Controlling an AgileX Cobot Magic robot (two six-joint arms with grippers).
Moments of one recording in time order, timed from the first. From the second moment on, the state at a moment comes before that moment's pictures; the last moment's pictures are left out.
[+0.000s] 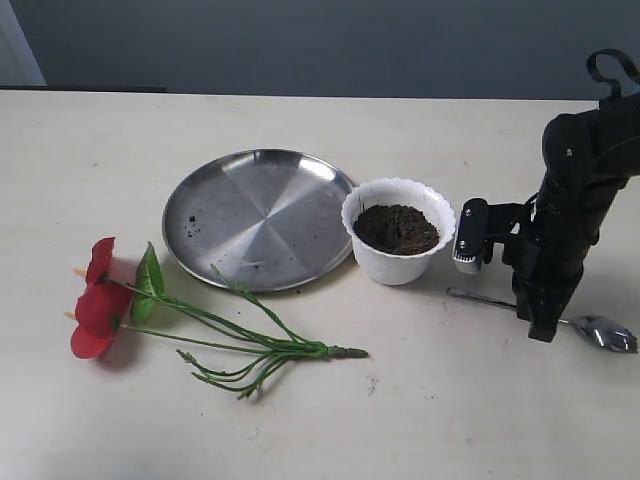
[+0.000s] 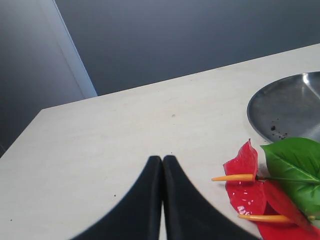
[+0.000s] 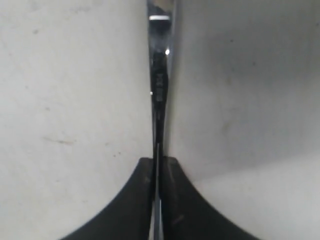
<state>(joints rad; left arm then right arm) -0.03 0.00 0.00 0.21 0.26 0.02 0.37 1.94 -0.98 -0.06 0.77 -0.99</state>
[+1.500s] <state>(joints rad) -0.03 0.00 0.00 0.21 0.26 0.02 0.36 1.49 -0.95 0.17 0.86 -0.76</state>
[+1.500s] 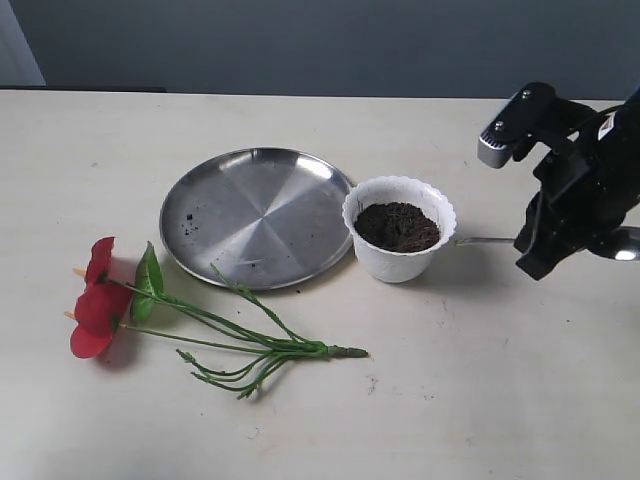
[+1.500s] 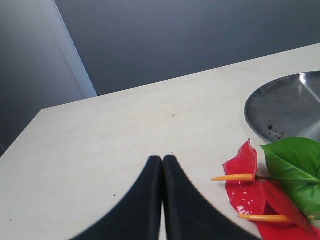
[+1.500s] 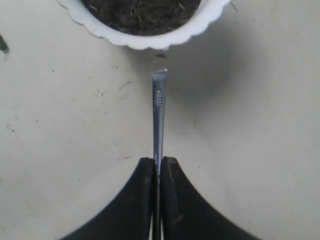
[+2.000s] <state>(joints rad) -0.03 0.00 0.00 0.21 0.26 0.02 0.36 1.50 -0.95 0.02 0.83 -0.44</state>
